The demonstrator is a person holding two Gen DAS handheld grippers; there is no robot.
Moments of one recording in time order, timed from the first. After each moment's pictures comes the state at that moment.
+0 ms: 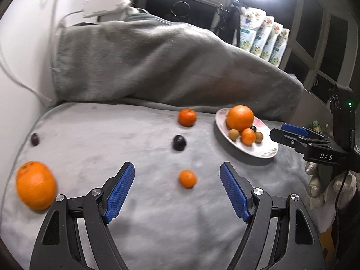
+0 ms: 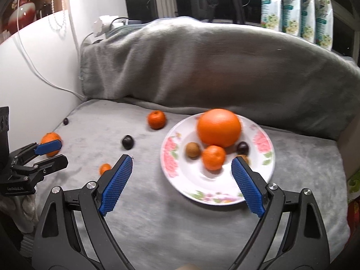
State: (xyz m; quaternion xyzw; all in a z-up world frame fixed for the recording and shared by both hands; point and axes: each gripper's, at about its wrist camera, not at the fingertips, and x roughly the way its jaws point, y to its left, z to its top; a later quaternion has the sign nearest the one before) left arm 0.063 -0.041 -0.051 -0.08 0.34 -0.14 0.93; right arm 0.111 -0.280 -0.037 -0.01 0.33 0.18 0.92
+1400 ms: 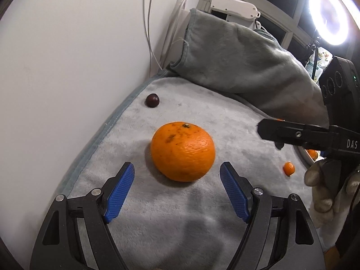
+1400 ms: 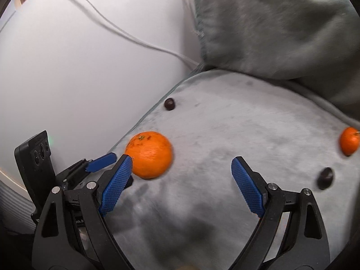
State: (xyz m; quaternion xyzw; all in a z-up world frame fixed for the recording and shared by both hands) left arm 0.028 0.133 -0.103 -0.16 0.35 0.01 0.92; right arm 0.147 -0.008 -0.075 -0.01 0.43 0.41 0.81
